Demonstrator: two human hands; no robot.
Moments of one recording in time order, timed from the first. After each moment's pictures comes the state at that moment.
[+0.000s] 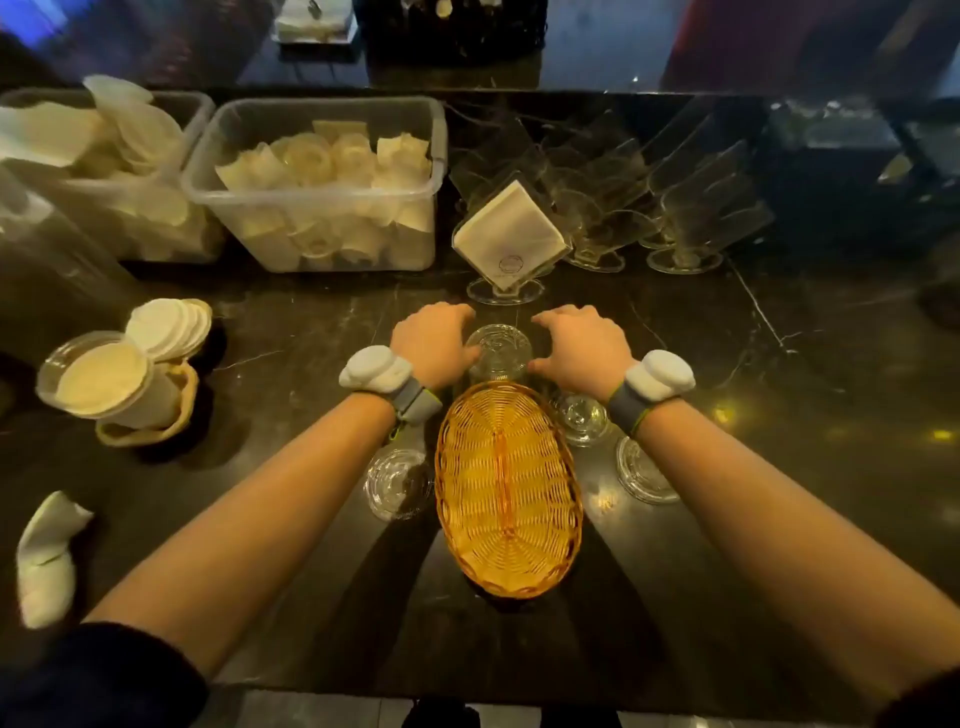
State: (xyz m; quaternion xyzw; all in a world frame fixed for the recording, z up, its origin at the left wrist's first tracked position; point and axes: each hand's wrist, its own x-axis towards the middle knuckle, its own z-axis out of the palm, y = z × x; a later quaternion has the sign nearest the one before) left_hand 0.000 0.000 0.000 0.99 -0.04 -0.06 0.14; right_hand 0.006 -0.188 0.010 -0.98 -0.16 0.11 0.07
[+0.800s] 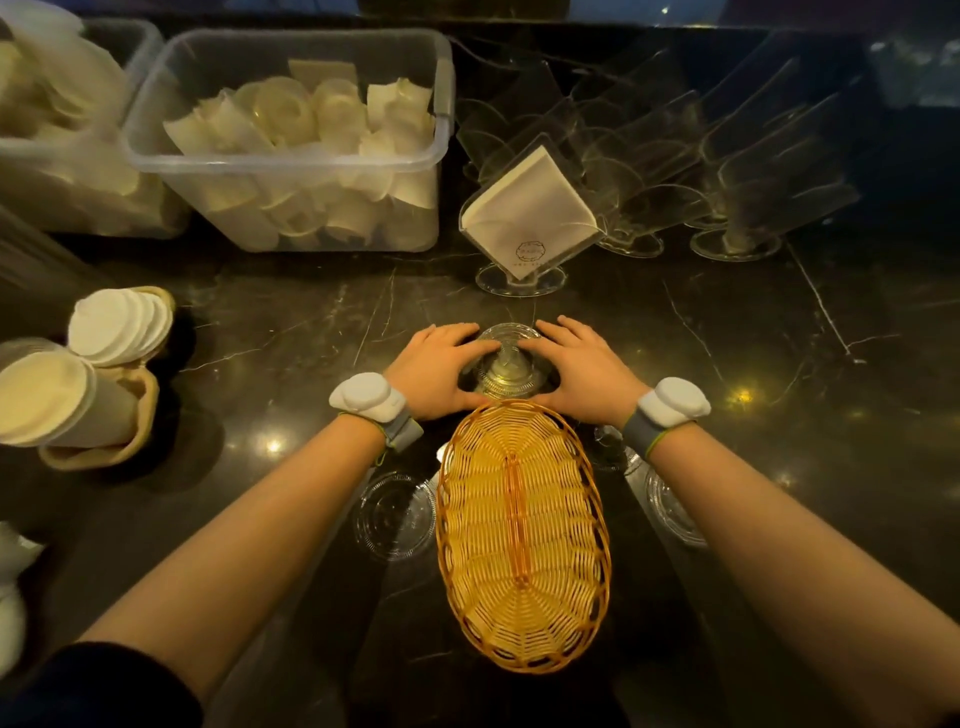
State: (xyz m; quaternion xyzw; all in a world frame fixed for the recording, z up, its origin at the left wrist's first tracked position) left_hand 0.029 0.034 -0.085 0.96 -0.19 -0.15 0.12; right_hand 0.043 -0.191 -0.069 -0.94 -0.23 0.20 0.12
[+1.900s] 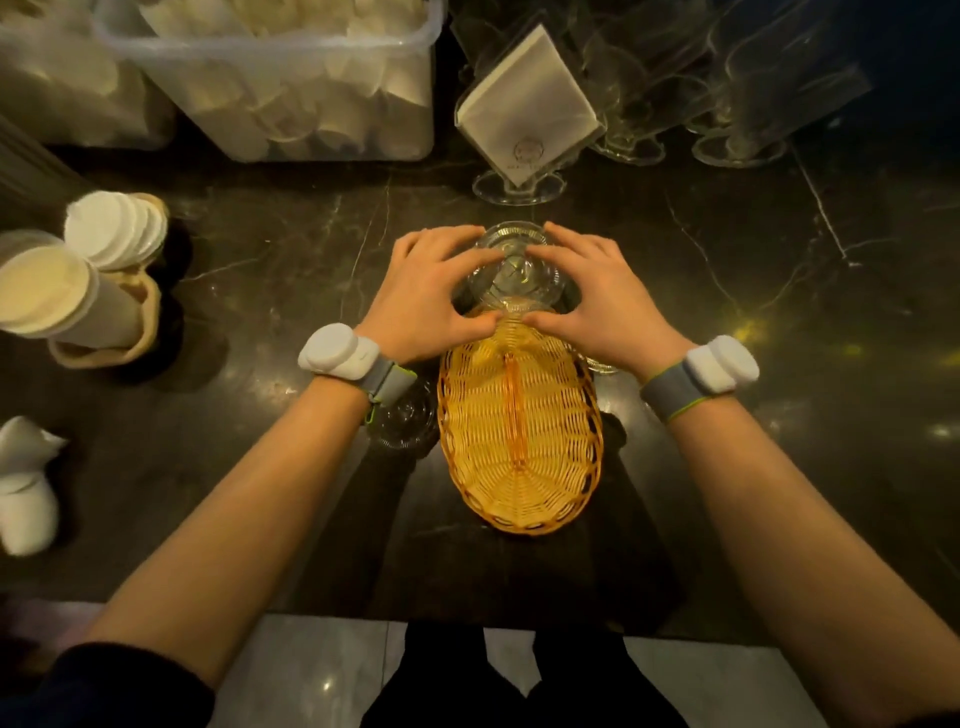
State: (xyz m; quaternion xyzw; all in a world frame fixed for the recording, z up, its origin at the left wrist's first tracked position) left_hand -0.040 0.025 -0.048 0.96 -0.19 0.05 0.22; right_hand -0.027 -0.199 -0.032 -0.94 -0.20 0.07 0.28
